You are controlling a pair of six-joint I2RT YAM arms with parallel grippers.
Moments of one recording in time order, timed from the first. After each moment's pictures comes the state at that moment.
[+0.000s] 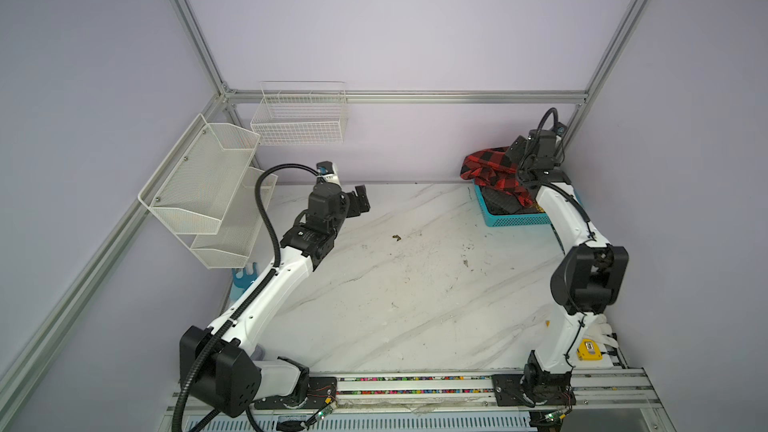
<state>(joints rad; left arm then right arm) -0.40 1.36 1.22 -0.26 -0.25 -0.39 0.02 2.01 1.91 -0.35 0.36 0.51</state>
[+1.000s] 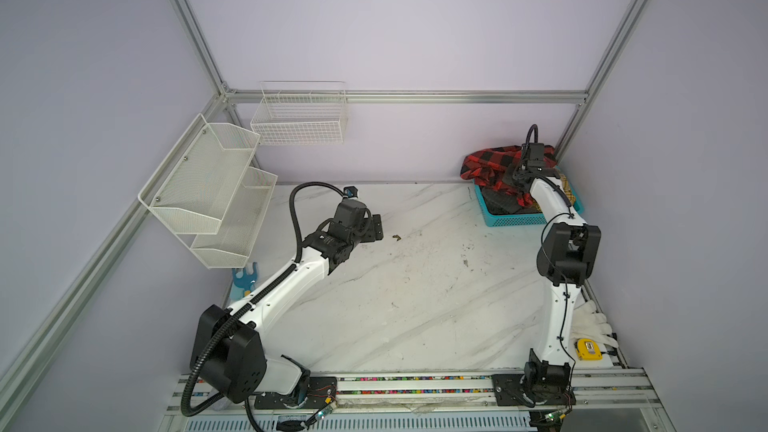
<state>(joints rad) -0.48 1.41 1.15 -0.39 -0.24 -0.44 -0.06 2.19 2.07 -0.57 0.07 0.41</state>
